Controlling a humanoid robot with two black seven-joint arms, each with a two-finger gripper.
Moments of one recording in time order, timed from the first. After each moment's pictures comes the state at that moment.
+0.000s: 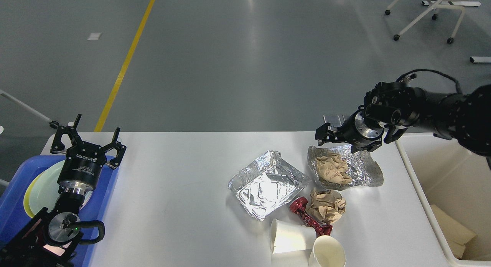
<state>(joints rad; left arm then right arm) -0.28 0.27 -1.23 -0.81 0.10 -0.55 -0.36 1.42 -0.12 -1.11 0.65 -0.01 0.47 -0.04</state>
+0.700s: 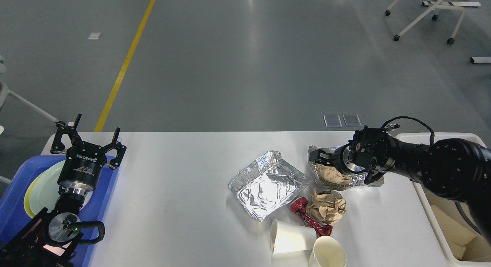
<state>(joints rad) -0.28 0.27 -1.23 -0.81 0.10 -0.55 -0.36 1.23 -0.06 -1.08 0.59 -0.03 0.24 -0.04</state>
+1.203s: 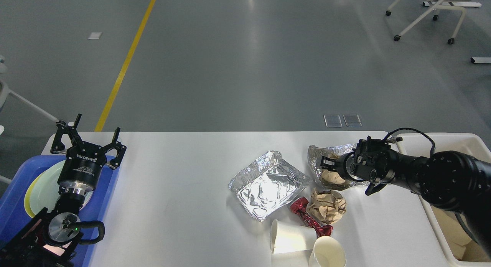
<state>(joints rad) -0.28 0.27 -1.23 -0.81 0.10 -0.55 -0.36 1.14 -0.06 -1.08 0.55 -0.05 0.14 -0.04</state>
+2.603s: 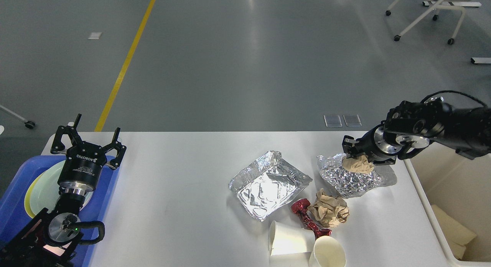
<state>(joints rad) -0.28 0.27 -1.23 -0.81 0.10 -0.55 -0.36 1.61 -0.32 -1.10 1.00 0.03 0.40 -0.13</state>
